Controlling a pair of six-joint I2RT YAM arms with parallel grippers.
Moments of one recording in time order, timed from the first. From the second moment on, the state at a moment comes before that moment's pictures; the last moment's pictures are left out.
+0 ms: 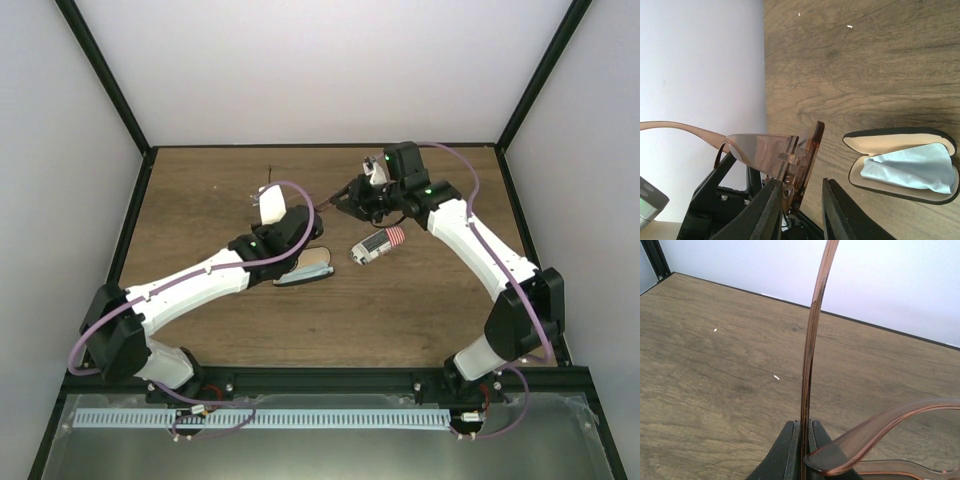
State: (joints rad) left arm -0.89 1.45 1.13 -0.42 -0.91 -0.81; right arm 0.45 1.53 1.37 -0.53 -0.61 0.88
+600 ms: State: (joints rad) left arm -0.92 1.44 1.12 -0.40 -0.97 -0.78; right arm 0.45 1.56 1.37 -0.48 -0.64 0.93
